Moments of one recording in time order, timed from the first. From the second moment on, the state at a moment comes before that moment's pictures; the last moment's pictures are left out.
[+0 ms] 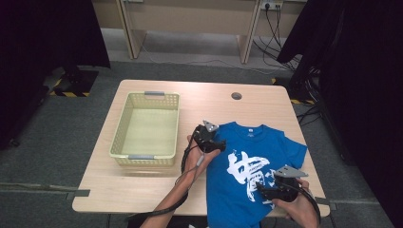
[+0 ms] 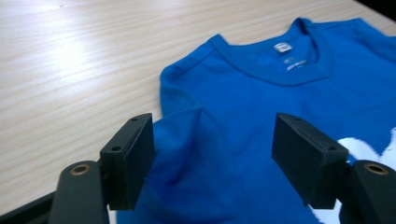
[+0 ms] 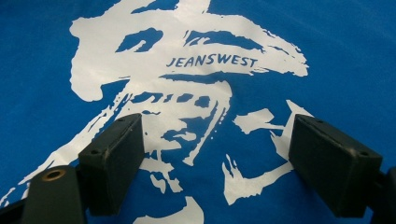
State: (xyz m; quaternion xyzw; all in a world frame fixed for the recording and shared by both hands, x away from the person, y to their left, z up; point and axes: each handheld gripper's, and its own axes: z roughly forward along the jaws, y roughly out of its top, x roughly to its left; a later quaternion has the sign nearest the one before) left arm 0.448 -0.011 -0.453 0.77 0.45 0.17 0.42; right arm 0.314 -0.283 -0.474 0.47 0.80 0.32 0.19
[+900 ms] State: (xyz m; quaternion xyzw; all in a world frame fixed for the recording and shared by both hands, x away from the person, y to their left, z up) left arm 0.455 0.015 -0.471 0.78 0.48 0.23 0.33; right arm 0.314 -0.283 -0.474 0.47 0.80 0.32 0.19
